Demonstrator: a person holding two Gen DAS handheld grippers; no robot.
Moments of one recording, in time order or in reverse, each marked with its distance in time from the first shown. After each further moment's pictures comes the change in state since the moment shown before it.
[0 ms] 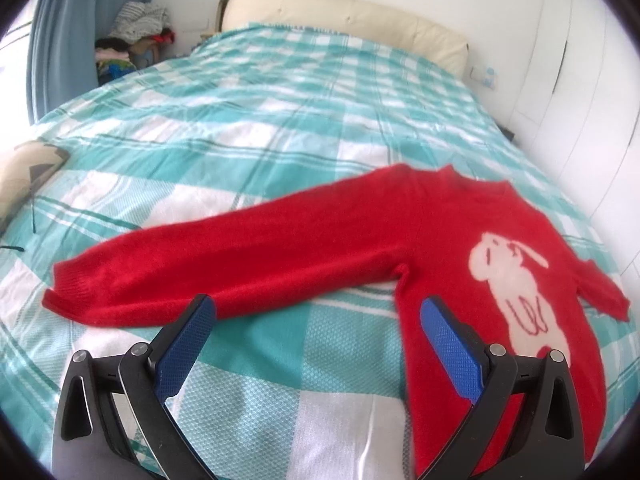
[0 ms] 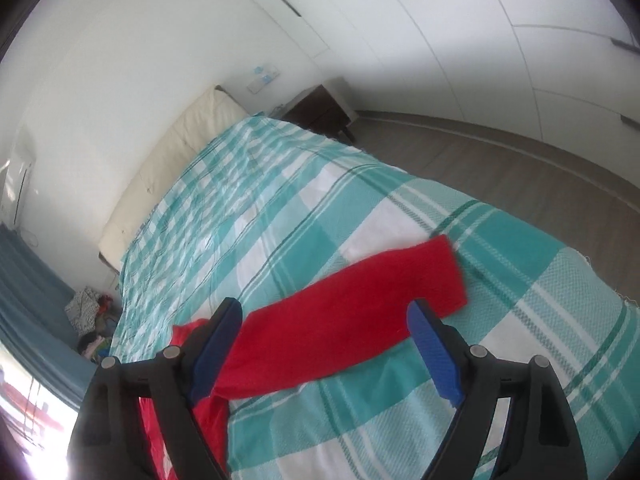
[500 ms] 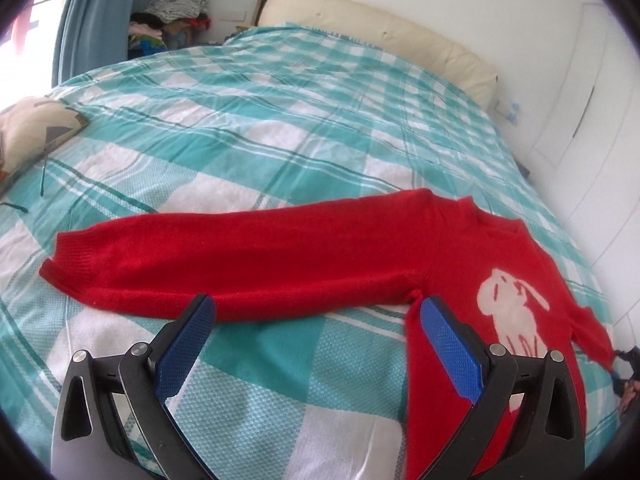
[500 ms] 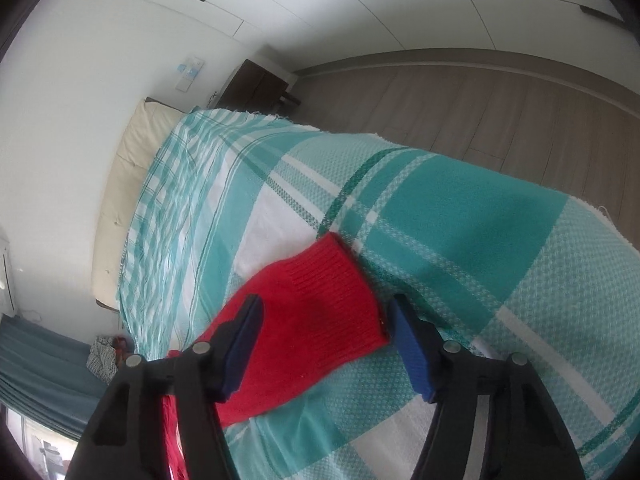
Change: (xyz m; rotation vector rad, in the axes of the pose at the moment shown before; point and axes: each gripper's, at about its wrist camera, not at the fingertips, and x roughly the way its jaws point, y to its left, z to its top) left arm 0.009 0.019 0.004 -0.147 -0.005 0.015; right arm 0.076 -0.062 0.010 0.160 0.193 -0.026
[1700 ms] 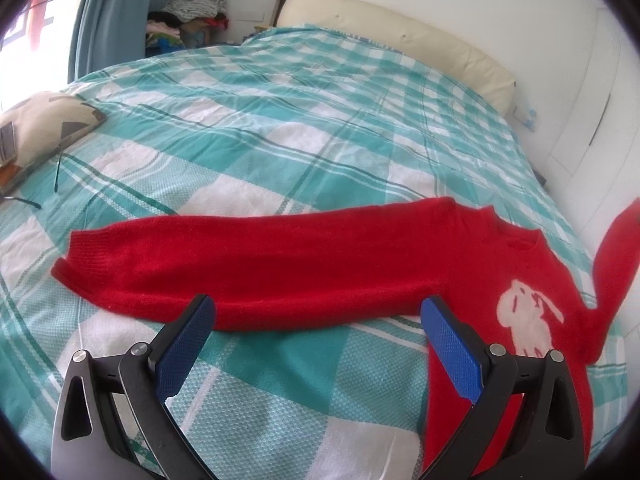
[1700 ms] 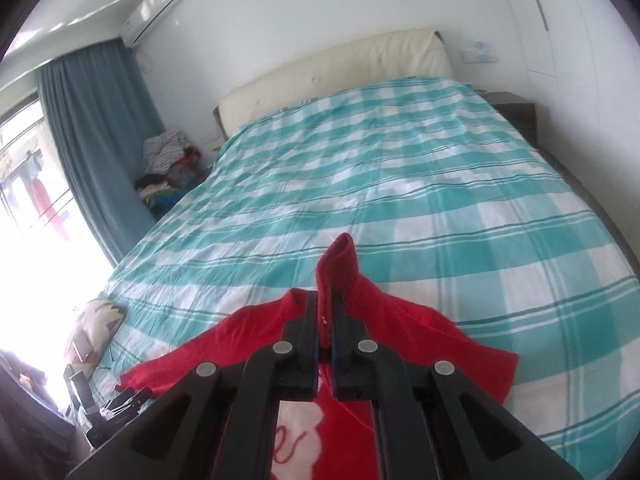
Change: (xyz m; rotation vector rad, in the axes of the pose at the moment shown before) left arm 0.004 0.013 0.004 -0.048 -0.011 0.054; right arm 0.039 0.406 -0.238 -0.990 0.077 0.223
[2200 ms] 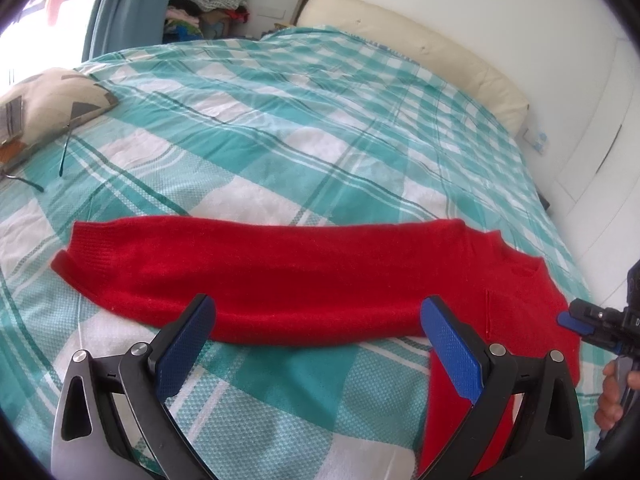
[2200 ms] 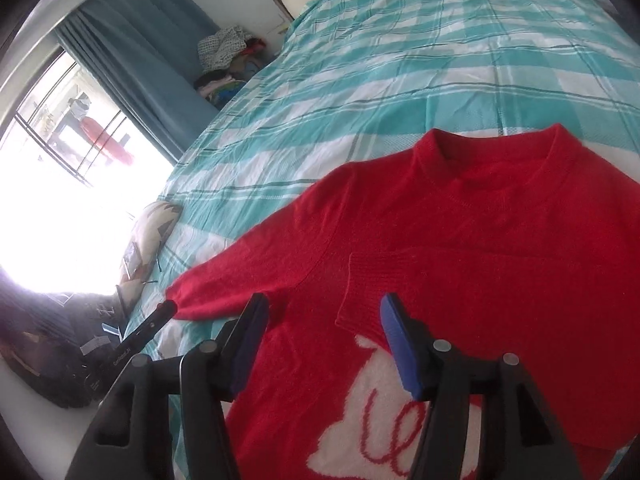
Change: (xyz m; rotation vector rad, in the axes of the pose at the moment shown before) left arm 0.004 0.014 0.009 -0.090 -0.003 0.001; right arm 0.126 0.038 -0.088 0.035 0.360 0.302
